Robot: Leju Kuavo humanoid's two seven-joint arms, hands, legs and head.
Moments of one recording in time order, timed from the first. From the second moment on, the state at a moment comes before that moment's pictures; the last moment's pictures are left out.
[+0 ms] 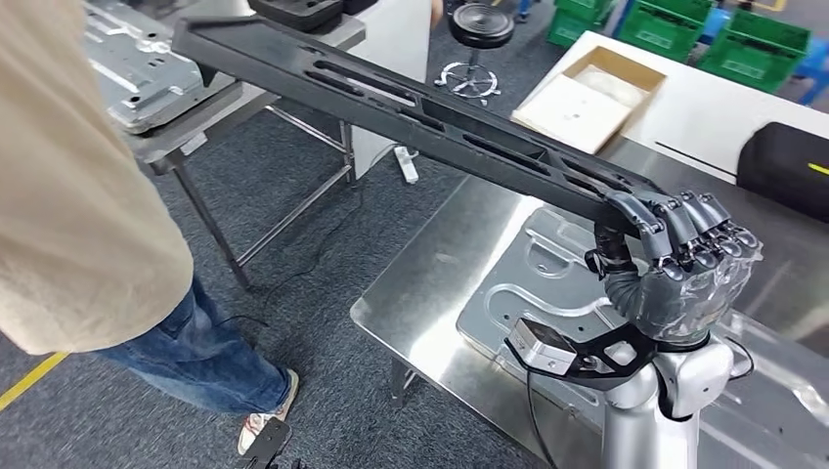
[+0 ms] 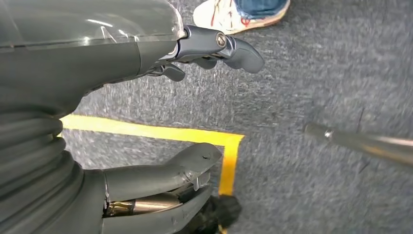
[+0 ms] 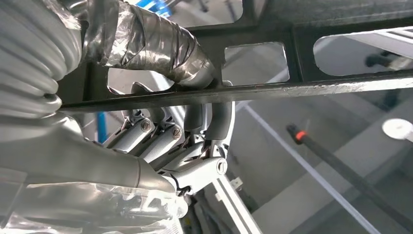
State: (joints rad) left arm -0.20 -0.13 0.53 -0.22 -0.94 0.03 -0.46; right arm -0.26 0.23 -0.11 -1.96 1.16 -0.70 -0.69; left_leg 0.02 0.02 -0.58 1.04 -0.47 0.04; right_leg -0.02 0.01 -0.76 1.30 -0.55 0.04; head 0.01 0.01
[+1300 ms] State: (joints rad) left arm -0.20 -0.13 0.51 -0.23 -0.85 0.02 -0.48; right arm -0.31 0.23 -0.52 -1.68 1.12 -0.70 -0.66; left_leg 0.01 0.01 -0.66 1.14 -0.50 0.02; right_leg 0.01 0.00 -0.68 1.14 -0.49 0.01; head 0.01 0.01
